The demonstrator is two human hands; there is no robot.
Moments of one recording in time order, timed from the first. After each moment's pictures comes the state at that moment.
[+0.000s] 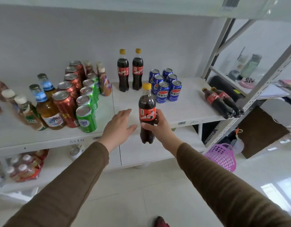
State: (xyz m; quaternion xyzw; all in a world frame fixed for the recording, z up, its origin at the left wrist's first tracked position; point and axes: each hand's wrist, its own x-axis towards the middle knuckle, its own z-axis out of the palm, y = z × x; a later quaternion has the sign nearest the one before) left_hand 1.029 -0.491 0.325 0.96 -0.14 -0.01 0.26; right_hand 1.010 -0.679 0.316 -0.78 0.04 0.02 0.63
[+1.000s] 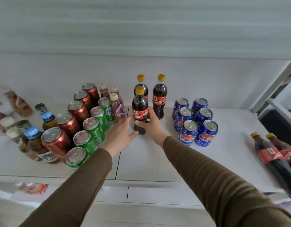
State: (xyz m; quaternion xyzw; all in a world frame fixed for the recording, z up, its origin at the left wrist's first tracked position) left_hand 1.231 -0.493 0.318 0.97 0.01 0.01 0.26; right_hand 1.295 -0.645 0.305 -0.77 -0.10 0.07 0.62
